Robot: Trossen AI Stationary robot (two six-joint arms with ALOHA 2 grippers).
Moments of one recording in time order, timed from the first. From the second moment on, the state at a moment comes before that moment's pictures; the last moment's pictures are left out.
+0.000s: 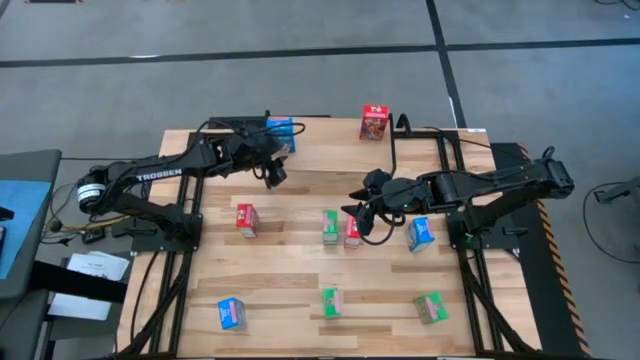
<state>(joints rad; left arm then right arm) 0.41 1.26 0.96 -0.28 -0.32 0.09 0.15 1.28 1.11 -0.37 0.34 0.65</state>
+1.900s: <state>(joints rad) 0.44 1.34 0.96 -0.23 -0.41 0.03 0.16 1.28 1.11 -0.37 0.34 0.65</state>
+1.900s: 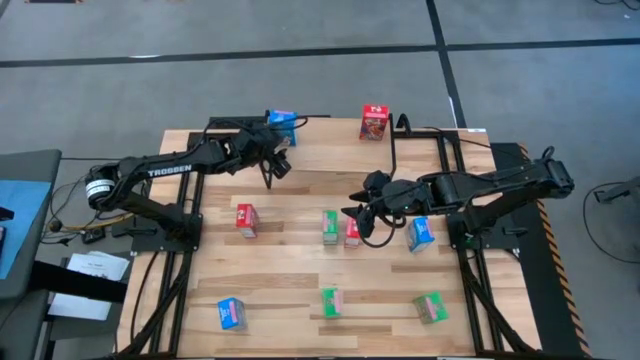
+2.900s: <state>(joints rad) 0.43 1.33 0.96 -0.17 -0.33 -0.07 0.16 1.28 1.11 -0.37 0.34 0.65</state>
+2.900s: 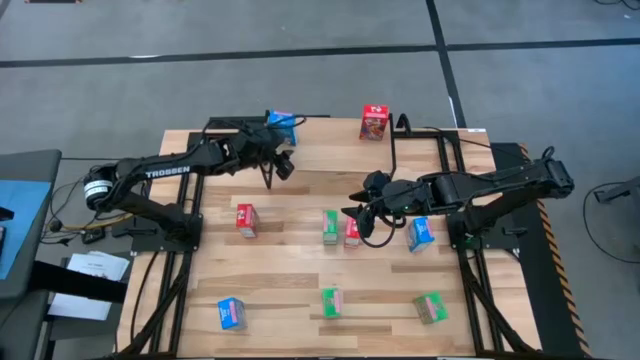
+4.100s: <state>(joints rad) 0.44 1.33 0.96 -0.16 -0.27 -0.15 0.16 1.28 1.11 -0.37 0.34 0.65</state>
